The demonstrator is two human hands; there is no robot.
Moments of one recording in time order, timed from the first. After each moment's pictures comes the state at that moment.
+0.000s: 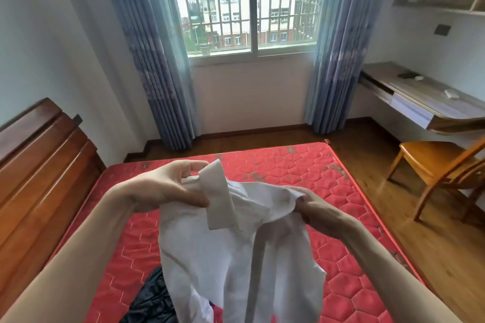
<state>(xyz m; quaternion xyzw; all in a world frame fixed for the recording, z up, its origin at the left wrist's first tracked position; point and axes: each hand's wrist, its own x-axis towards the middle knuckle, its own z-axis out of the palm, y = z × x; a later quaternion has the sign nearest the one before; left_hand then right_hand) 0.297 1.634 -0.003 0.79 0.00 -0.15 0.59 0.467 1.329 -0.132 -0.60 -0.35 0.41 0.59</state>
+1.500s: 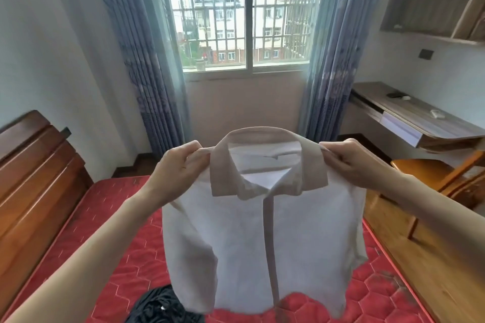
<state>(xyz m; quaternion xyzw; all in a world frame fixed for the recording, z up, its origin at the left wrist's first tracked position) 0.361 1.651 -0.013 0.90 0.04 0.24 0.37 0.563 1.303 -0.007 -0.79 -0.53 -0.06 0.32</state>
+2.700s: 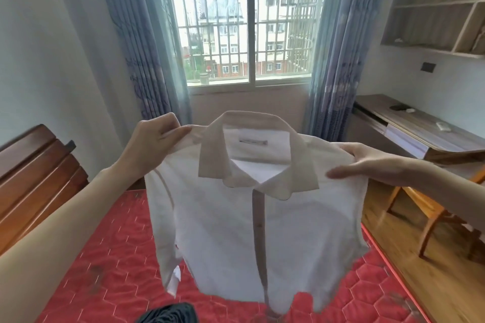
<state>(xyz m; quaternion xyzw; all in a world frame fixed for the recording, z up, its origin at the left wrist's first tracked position) 0.401 1.731 0.040 0.88 0.00 0.37 0.29 0.593 1.285 0.038 -0.73 -0.39 0.33 0.45</state>
